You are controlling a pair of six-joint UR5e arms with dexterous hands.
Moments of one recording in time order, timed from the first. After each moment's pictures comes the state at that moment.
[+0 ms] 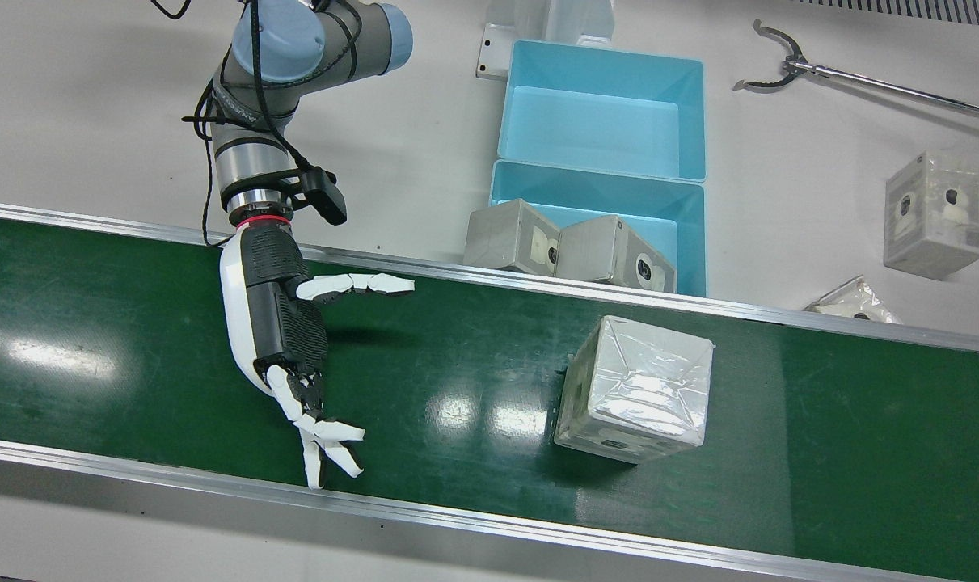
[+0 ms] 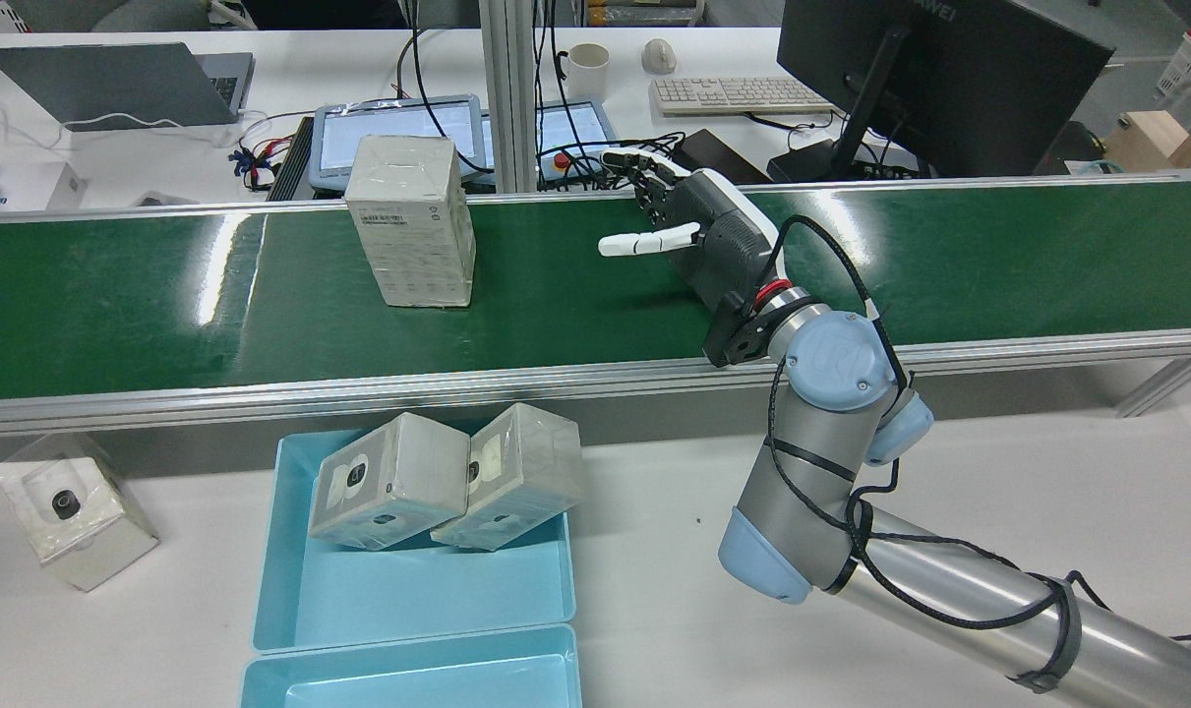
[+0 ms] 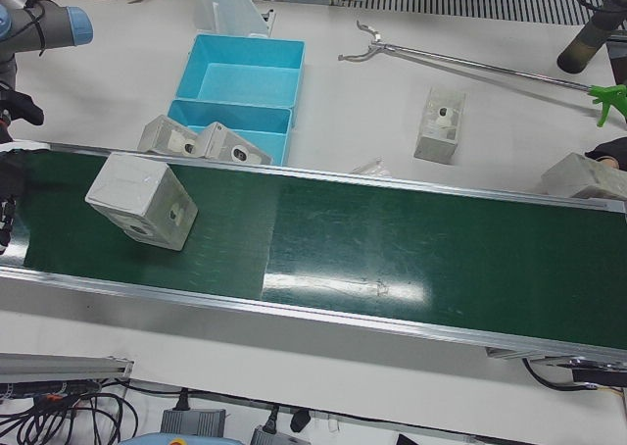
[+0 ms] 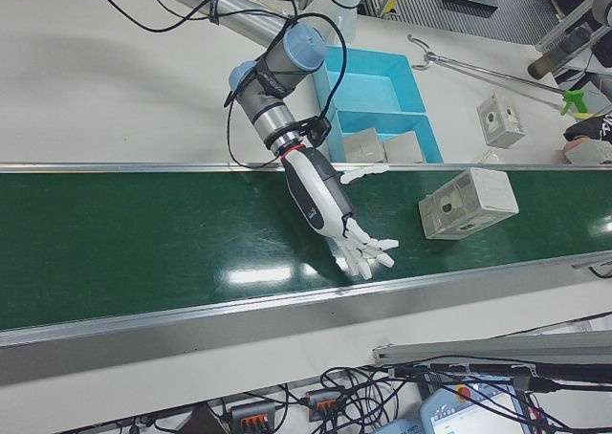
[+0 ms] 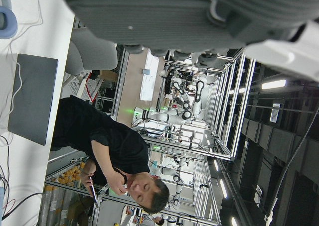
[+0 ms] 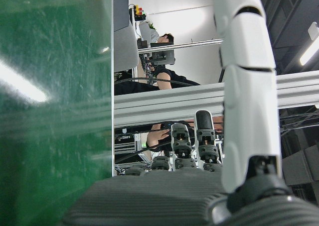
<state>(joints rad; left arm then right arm) -1.86 -1.90 -1.77 0.60 1.96 -0.16 0.73 -0.92 1.61 -3.52 -1.07 -0.06</state>
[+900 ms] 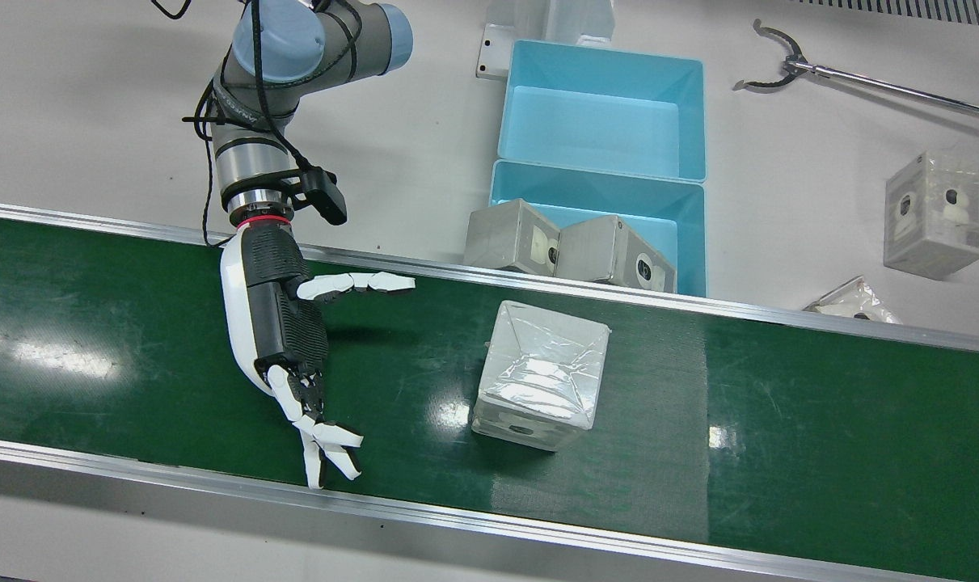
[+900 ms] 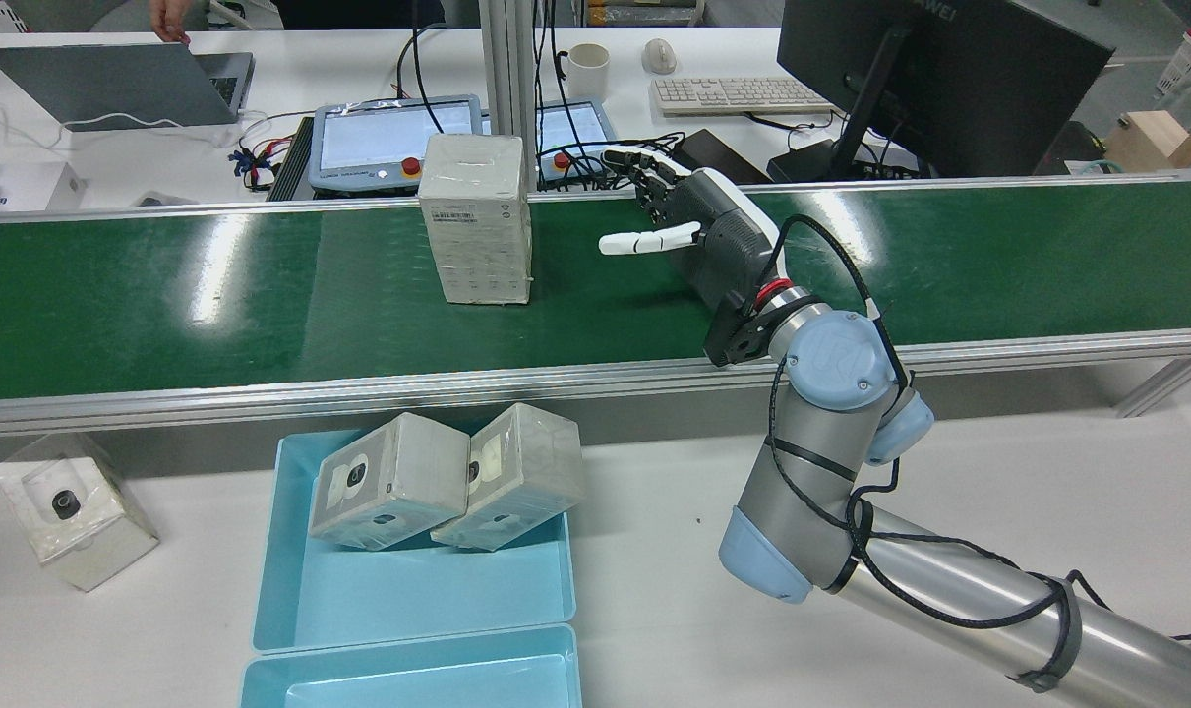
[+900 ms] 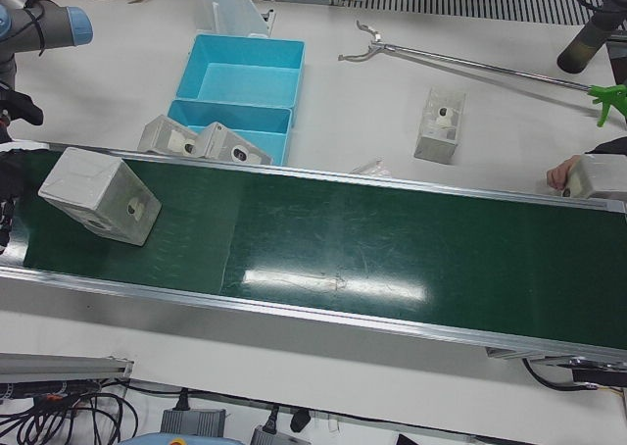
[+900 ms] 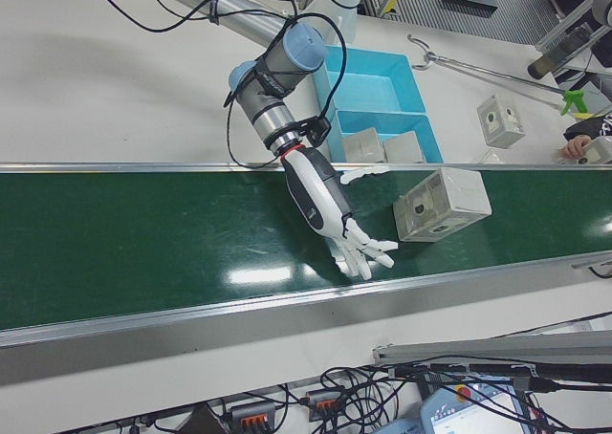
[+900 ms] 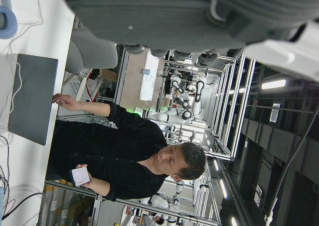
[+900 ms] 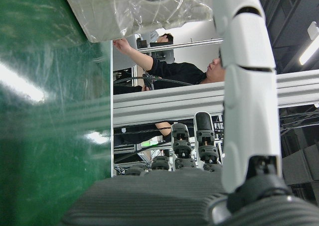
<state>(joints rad) -1.86 -1.90 -1.77 0.60 1.96 -0.16 0.73 -0.92 1.61 -3.52 -1.07 -0.06</state>
